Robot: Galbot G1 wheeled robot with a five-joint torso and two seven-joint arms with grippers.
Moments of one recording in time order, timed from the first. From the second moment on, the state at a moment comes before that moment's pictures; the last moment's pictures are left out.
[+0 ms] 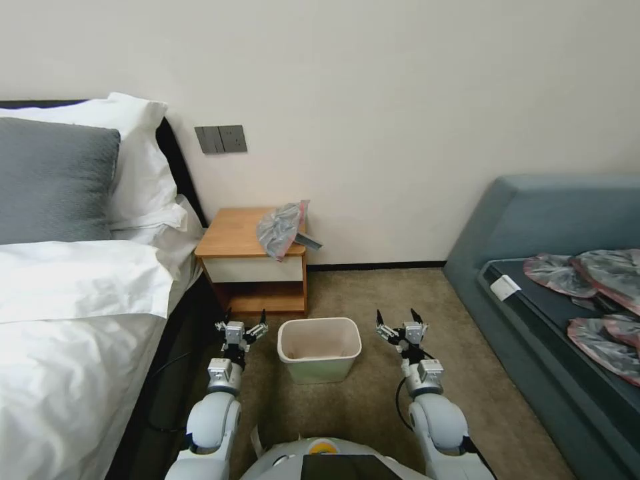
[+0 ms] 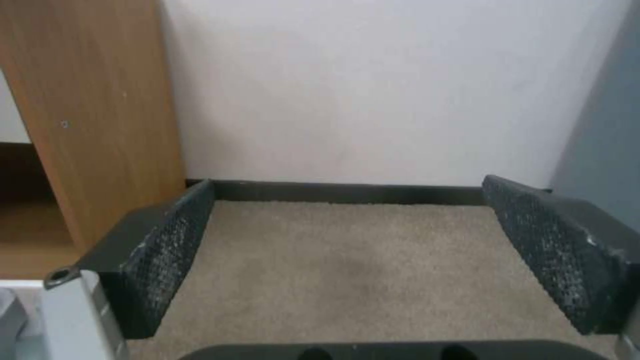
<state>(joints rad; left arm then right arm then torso) 1.55 -1.50 -0.55 -2.00 0.00 0.00 0.00 -1.55 1.50 0.55 2.00 0.00 0.00 0.00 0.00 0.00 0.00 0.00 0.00</state>
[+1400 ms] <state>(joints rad) 1.46 -1.26 -0.55 -2.12 -0.39 -0.13 -0.02 -1.77 1.61 0.61 2.36 -0.02 0.21 -0.15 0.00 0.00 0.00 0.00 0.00</state>
